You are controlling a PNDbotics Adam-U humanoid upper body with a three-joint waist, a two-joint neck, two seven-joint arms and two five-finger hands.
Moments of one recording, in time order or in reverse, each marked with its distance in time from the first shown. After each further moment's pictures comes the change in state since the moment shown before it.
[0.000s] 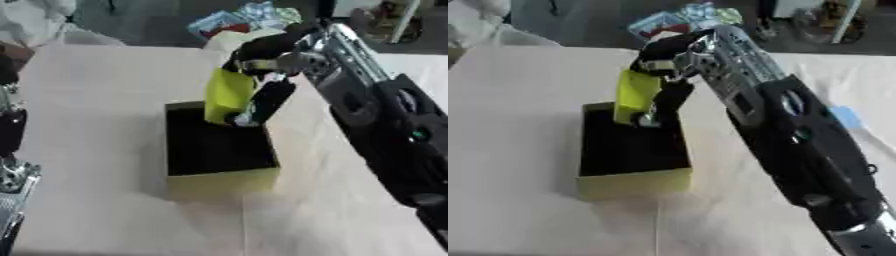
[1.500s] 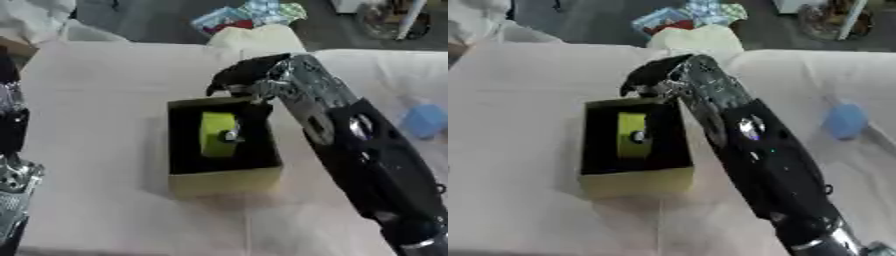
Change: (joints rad) left arm -0.008 -0.017 -0.006 0.000 0.006 0.004 -0.009; right arm 0.059 0.068 -0.049 0.045 0.235 -0.073 -0.026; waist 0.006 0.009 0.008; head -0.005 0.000
